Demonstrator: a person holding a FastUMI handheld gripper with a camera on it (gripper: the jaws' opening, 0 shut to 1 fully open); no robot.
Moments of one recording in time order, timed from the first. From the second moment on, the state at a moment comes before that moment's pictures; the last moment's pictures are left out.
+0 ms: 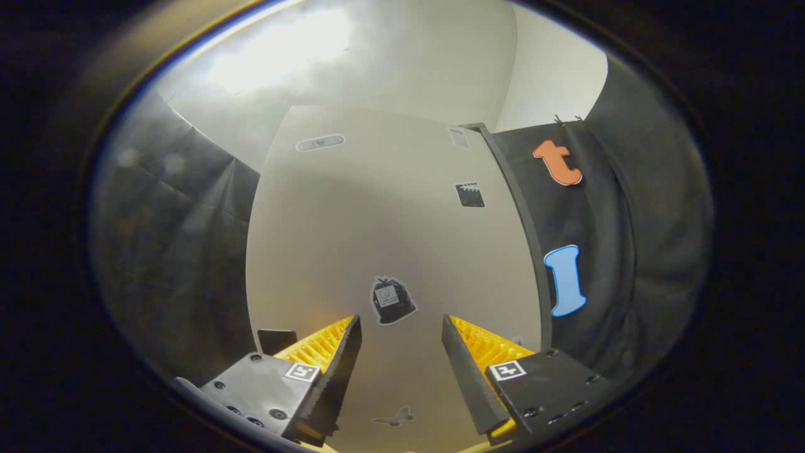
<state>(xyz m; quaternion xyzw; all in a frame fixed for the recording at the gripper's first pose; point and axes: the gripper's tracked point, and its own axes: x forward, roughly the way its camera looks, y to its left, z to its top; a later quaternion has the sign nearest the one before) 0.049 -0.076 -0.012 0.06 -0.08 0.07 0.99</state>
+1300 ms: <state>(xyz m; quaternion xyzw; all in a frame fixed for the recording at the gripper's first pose) 0.146 -0.032 -0.026 0.00 -0.06 -0.01 1.00</state>
